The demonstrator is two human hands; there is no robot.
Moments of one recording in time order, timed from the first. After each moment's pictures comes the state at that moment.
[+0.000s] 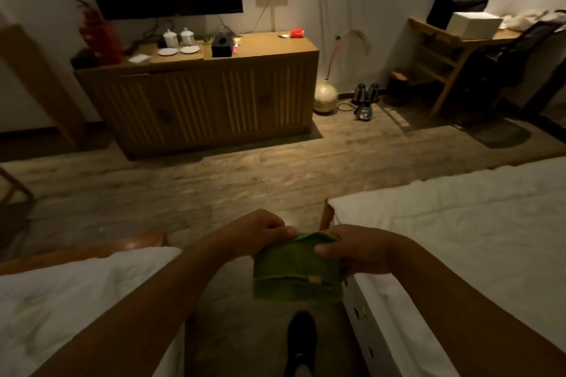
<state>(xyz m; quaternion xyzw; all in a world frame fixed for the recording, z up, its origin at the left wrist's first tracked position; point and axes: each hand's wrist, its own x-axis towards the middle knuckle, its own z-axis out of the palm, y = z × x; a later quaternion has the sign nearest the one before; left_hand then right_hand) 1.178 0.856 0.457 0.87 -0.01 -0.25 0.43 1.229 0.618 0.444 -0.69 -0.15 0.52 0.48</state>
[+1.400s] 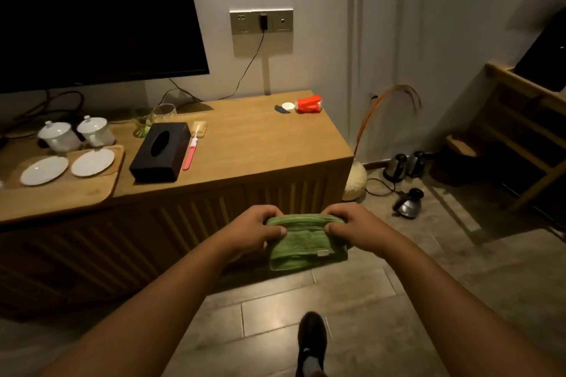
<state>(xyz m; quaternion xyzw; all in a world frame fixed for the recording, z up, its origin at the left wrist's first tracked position) 2.298 1.127 0.416 0.82 0.04 -0.18 0.53 2.361 0.885 0.424 -0.85 -0.20 0.26 0.41</state>
